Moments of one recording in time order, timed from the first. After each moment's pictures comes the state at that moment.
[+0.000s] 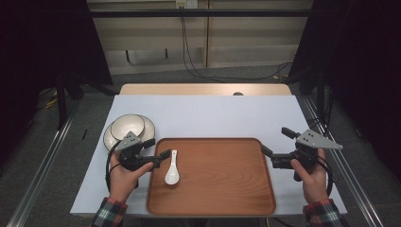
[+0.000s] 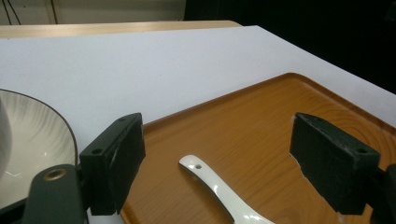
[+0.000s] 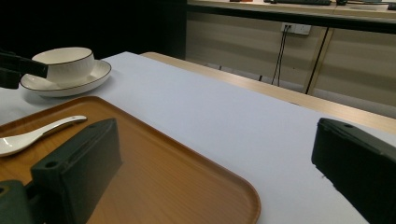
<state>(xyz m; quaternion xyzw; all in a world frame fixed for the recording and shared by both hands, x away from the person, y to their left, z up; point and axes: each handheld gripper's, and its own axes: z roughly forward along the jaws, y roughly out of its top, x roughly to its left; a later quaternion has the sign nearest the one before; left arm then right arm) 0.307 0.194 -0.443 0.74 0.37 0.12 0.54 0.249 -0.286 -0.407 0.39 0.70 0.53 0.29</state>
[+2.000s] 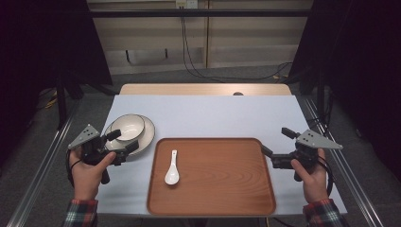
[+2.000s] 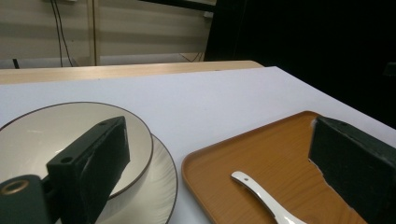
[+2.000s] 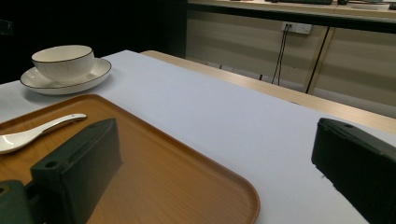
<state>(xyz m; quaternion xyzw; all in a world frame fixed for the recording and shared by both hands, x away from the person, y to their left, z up) 0.305 0.277 -0.406 0.70 0.39 0.15 0.58 0.249 -0.286 -0.407 0.39 0.70 0.53 0.29</state>
